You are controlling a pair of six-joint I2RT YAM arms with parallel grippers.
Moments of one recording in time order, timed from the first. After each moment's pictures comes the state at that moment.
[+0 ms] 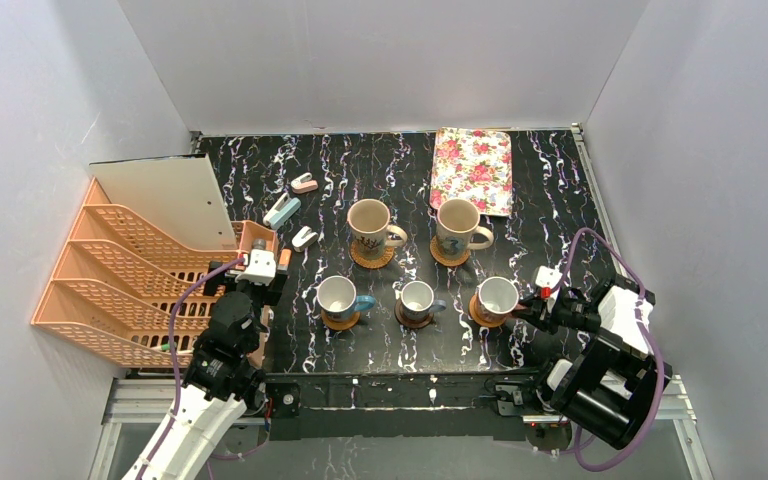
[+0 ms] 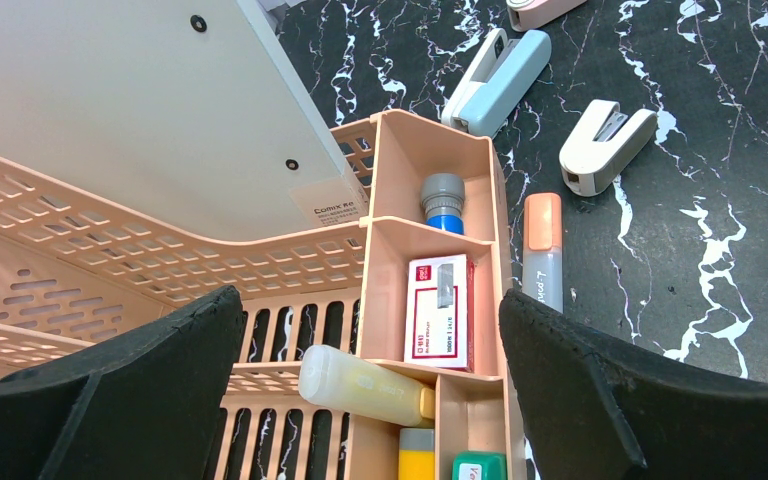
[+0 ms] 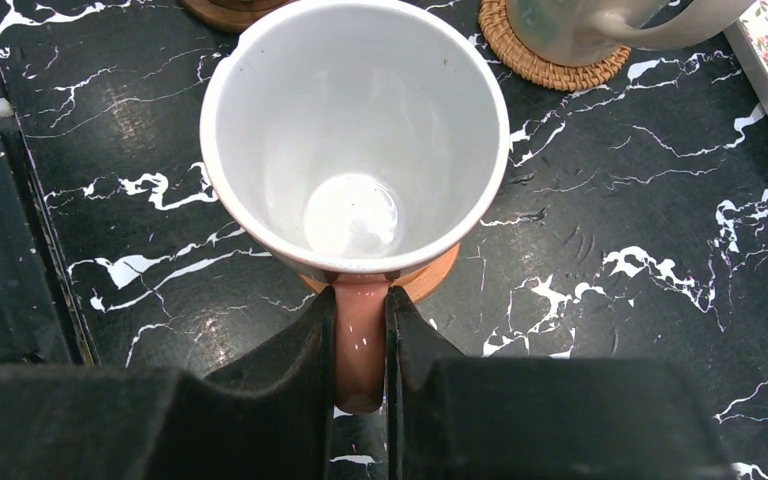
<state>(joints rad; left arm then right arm) -0.45 0.22 0.25 -0.22 -0.59 0.36 -0.57 1.10 0.51 -1.21 -1.13 -1.95</state>
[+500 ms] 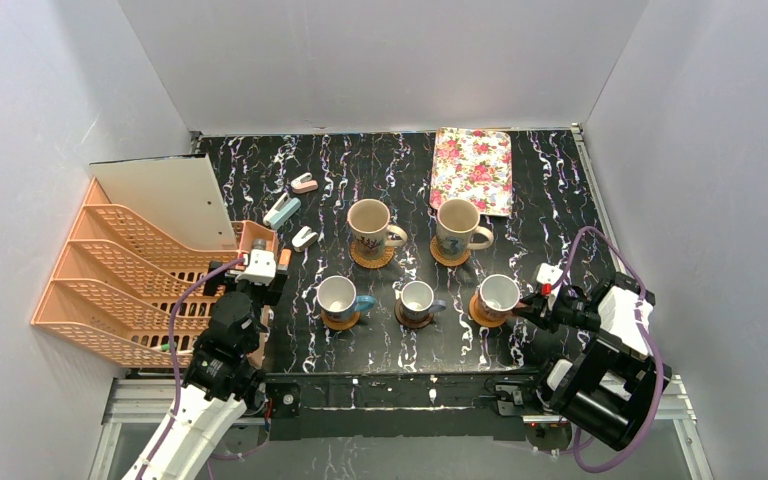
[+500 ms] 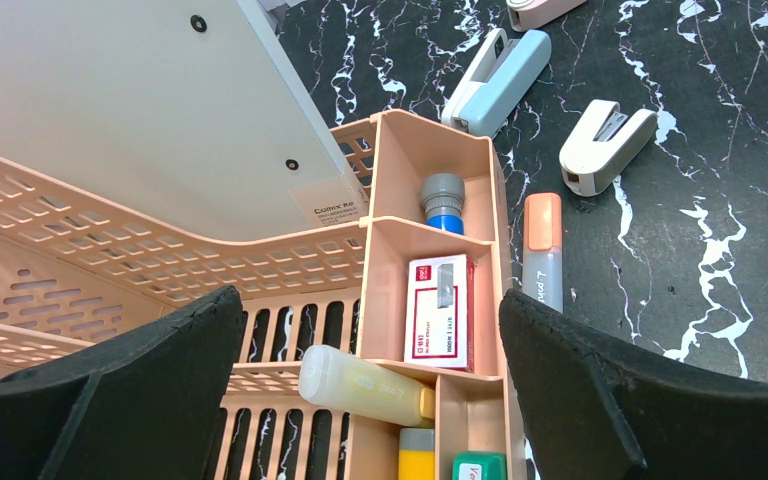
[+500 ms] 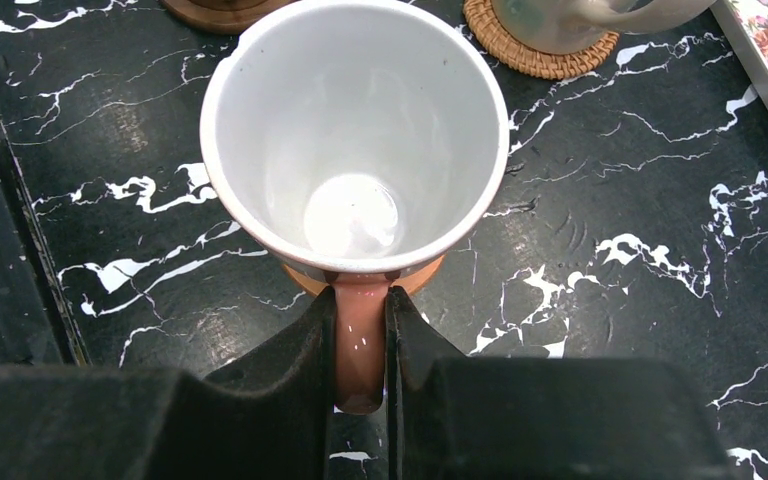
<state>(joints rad) -0.45 0.22 0.25 -0.22 -0.59 0.36 -0.57 1.10 0.51 -1.17 -1.13 -1.88</state>
